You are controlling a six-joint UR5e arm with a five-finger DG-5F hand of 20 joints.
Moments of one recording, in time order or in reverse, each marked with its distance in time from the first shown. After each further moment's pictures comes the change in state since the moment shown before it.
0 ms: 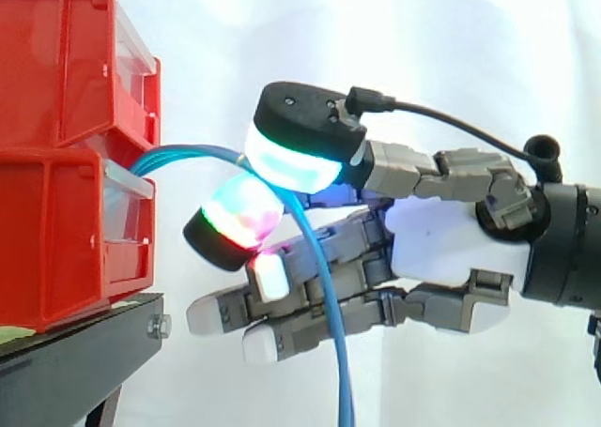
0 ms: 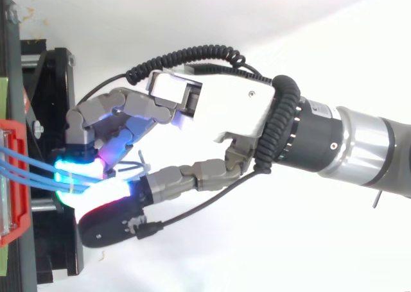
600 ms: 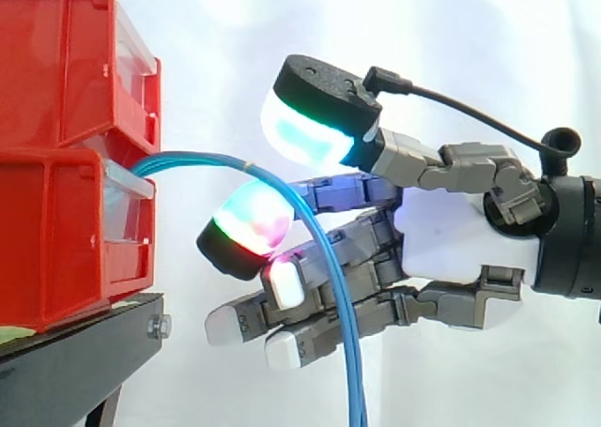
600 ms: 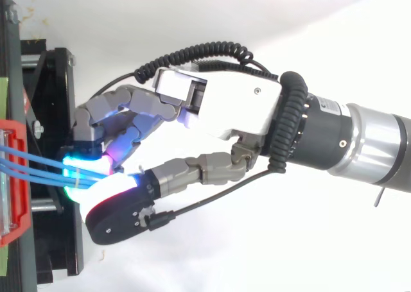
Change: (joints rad) arm -0.002 0.018 0.001 -0.070 0.000 0.003
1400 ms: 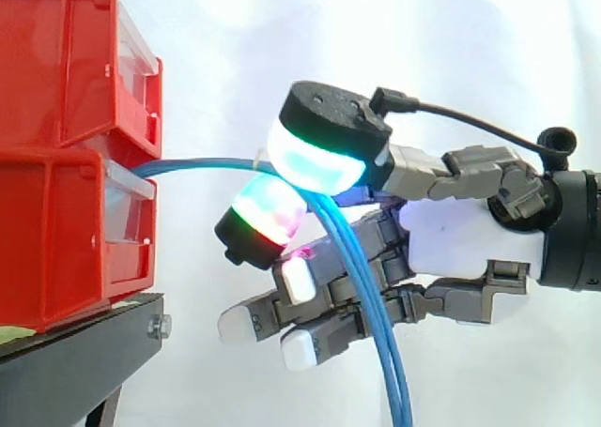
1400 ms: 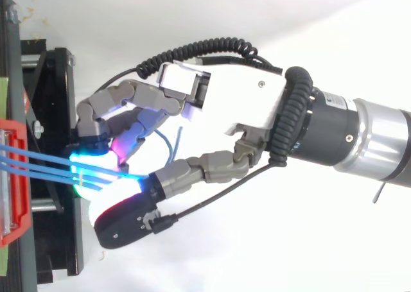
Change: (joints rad) arm -0.005 0.013 0.000 -0.042 -0.002 0.030
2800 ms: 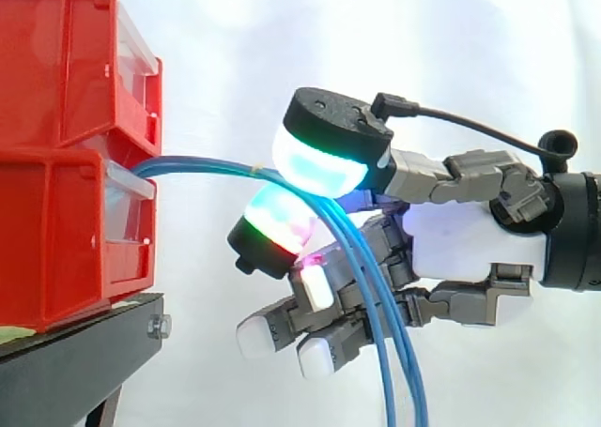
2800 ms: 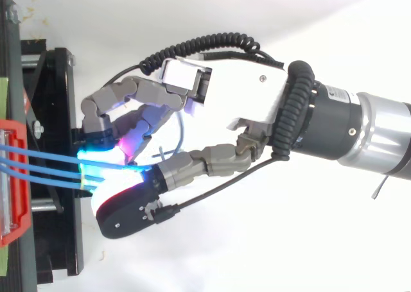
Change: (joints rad) arm -0.009 0.004 0.001 -0.032 -0.020 0.001
